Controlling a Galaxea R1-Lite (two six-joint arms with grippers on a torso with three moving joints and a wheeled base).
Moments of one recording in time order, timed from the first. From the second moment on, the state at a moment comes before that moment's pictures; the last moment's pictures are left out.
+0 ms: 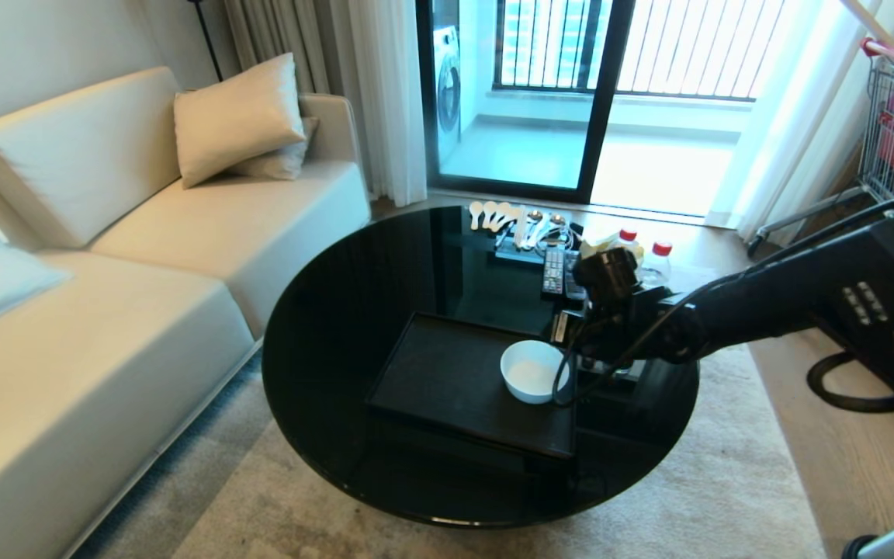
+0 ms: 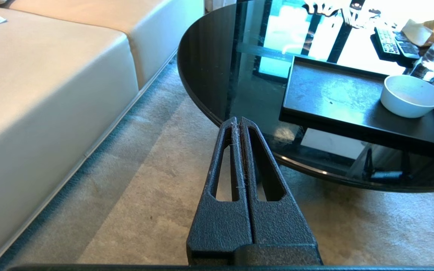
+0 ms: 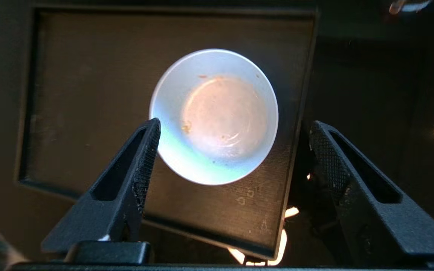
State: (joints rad) left arm 0.00 0.00 0.00 0.00 0.01 -0.07; right arm 0.43 2.19 -1.39 -0.13 -0.18 0.54
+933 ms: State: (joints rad) left arm 0.00 0.00 0.00 0.00 0.01 -0.07; right arm 0.15 1.13 -0.78 -0.12 -0.18 0.08
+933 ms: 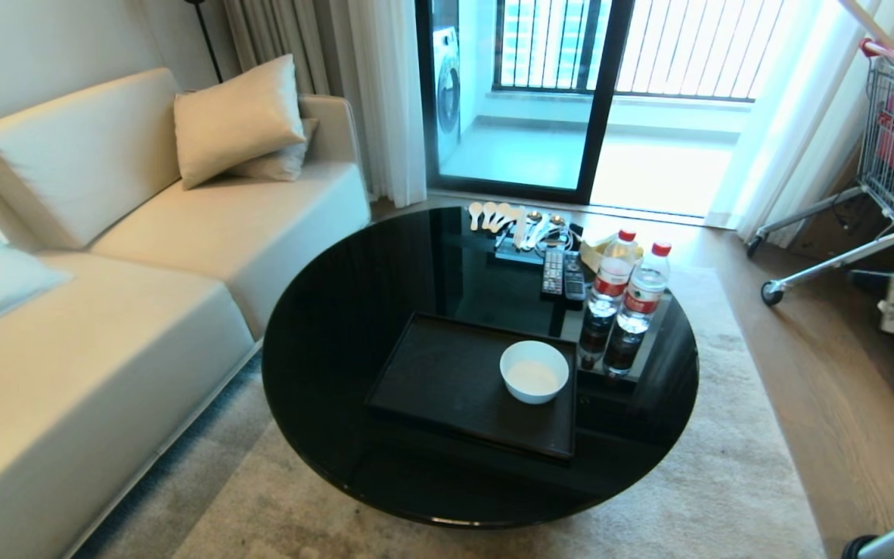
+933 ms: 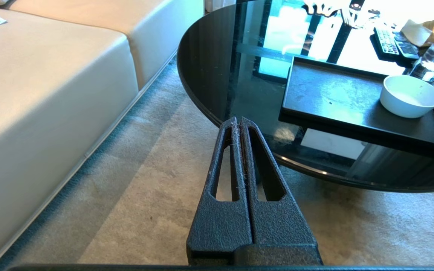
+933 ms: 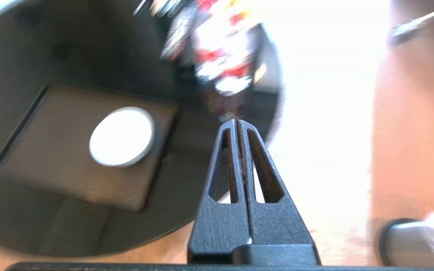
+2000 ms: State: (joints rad) left arm 0.00 0.00 0.00 0.00 0.01 -0.07; right arm -0.01 0.05 -0.08 0.10 0.06 -0.30
